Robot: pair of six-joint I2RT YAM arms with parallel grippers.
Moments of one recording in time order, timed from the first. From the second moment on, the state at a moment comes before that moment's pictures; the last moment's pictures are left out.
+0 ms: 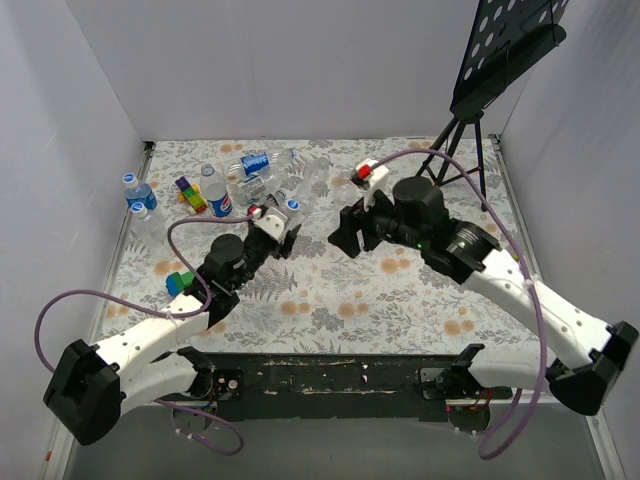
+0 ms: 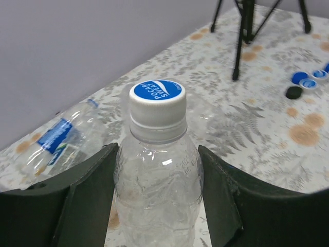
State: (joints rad) left arm -0.71 1.02 0.54 0.49 -0.06 0.28; right arm 0.84 1.24 1.30 -0.51 -0.16 0.15
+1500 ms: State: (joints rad) left arm 0.11 1.19 0.14 1.32 -0.10 -0.07; right arm 0.82 0.70 0.56 0.10 -0.14 -0.13
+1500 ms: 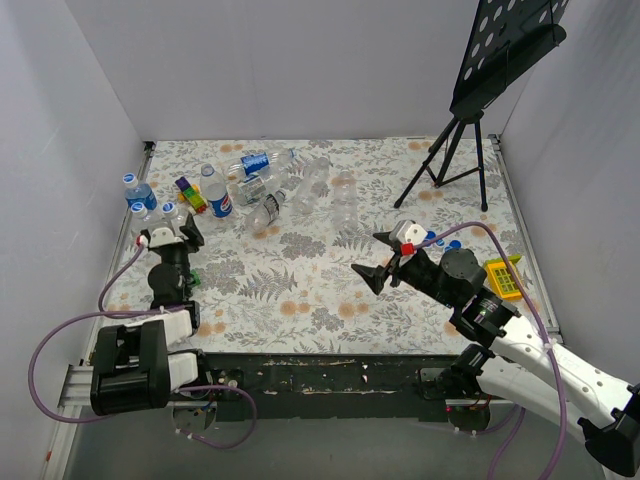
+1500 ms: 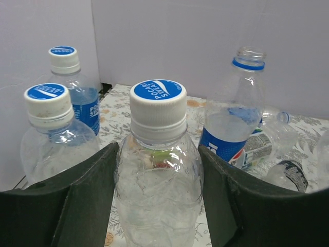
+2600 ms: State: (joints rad) left arm 0.06 1.20 0.09 1.36 -0.02 -0.05; right arm 0.82 0.70 0.56 0.10 -0.23 -0.16
